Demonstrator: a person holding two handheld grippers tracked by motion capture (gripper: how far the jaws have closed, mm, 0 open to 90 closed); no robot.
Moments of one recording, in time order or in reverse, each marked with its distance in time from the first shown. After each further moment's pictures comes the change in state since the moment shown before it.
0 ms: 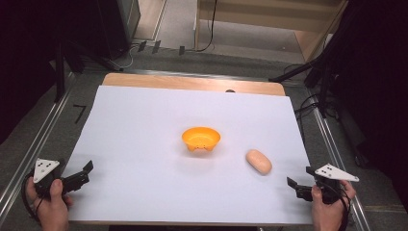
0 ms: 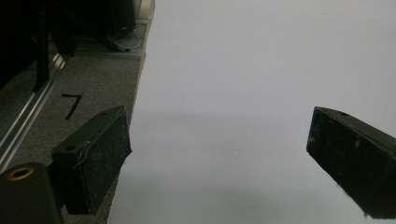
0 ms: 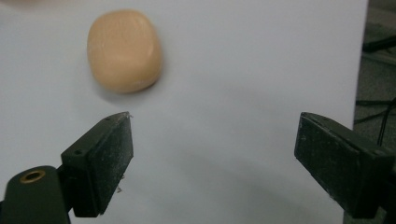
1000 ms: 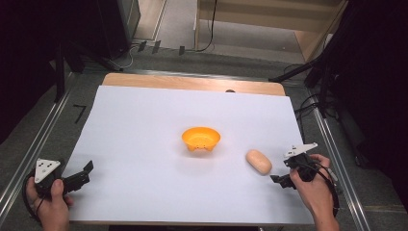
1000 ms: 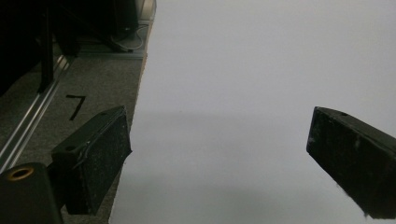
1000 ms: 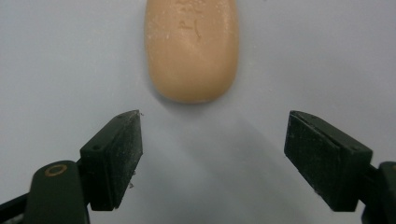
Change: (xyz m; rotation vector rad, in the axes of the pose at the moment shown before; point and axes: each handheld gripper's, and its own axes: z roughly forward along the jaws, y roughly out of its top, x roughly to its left) left arm -0.002 0.000 0.000 -0.005 0.011 0.008; right arm 0.029 0.069 0.043 0.406 0.150 -0.223
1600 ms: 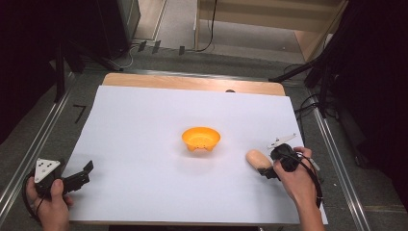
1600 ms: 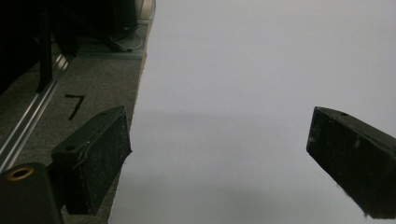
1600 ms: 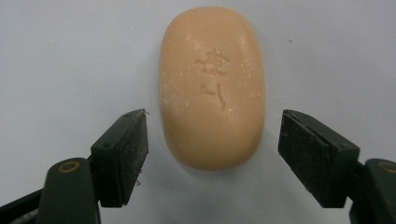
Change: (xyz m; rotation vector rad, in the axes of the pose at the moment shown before) left arm 0.001 0.000 0.000 0.004 -0.005 0.000; right arm 0.013 0.040 0.024 0.060 0.000 0.018
